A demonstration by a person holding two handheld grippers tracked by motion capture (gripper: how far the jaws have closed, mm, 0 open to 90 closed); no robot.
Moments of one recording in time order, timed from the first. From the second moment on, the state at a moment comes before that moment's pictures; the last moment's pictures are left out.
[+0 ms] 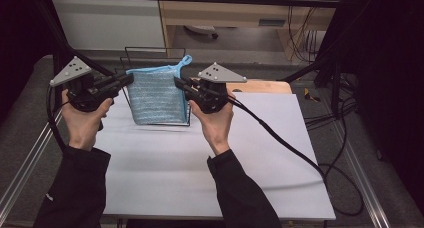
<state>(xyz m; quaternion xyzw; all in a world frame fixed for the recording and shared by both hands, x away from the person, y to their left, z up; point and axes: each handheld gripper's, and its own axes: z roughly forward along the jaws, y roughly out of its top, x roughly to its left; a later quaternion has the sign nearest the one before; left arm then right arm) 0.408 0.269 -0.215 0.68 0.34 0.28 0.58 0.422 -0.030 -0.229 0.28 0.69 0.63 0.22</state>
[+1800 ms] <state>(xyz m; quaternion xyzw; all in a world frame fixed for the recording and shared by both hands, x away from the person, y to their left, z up) 0.474 0.294 -0.150 0.61 0.36 0.34 0.62 0.491 0.013 -0.155 0.25 0.65 0.66 0.28</state>
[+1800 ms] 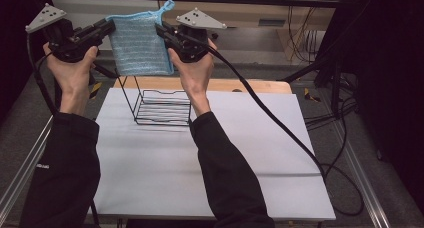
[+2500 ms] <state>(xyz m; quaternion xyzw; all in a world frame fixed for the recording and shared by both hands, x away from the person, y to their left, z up) 0.523 0.282 -0.154 0.60 0.37 0.35 0.62 0.529 0.012 -0.154 0.26 0.64 0.65 0.30</state>
